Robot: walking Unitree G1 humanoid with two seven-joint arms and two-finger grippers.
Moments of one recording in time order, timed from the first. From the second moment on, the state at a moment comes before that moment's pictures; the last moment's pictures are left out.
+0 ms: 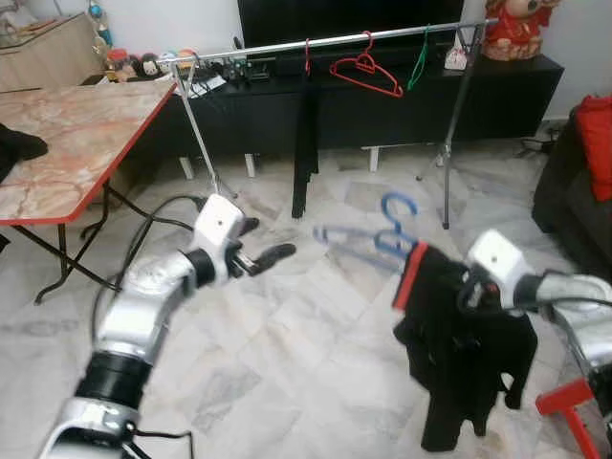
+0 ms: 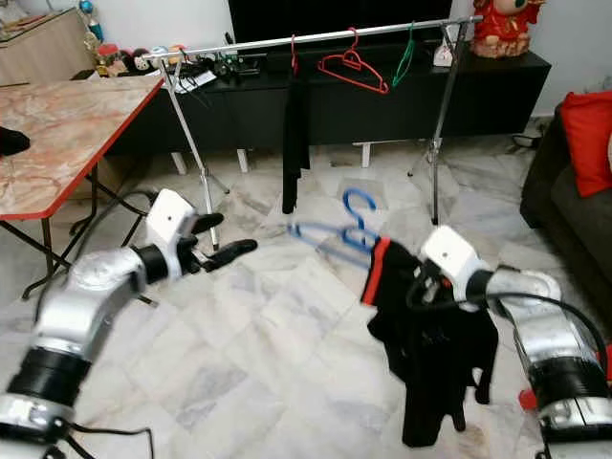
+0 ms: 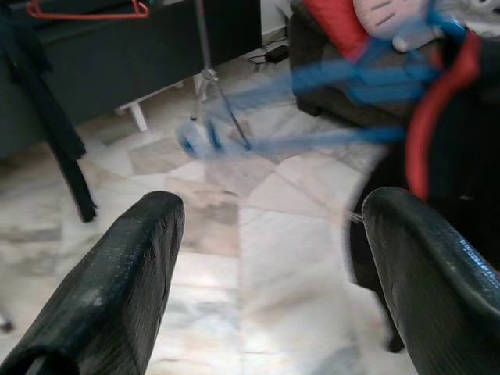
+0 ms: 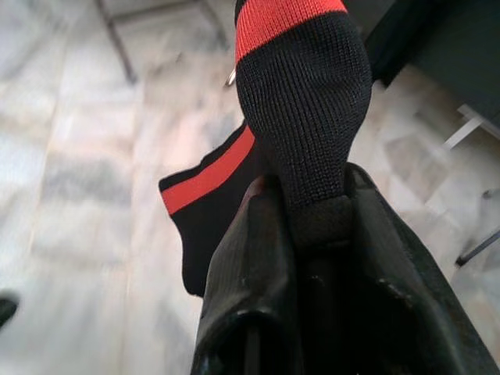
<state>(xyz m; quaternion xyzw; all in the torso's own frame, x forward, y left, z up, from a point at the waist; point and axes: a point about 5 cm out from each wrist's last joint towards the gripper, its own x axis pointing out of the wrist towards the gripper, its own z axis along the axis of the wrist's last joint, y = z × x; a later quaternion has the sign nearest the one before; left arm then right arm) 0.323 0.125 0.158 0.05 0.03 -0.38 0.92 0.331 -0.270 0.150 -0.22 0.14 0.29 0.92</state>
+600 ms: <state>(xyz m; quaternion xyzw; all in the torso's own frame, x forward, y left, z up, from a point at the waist) 0.304 0.039 0.155 0.17 -0.01 -0.47 0.86 0.330 -0.220 0.214 -0.17 0.00 0.39 0.90</state>
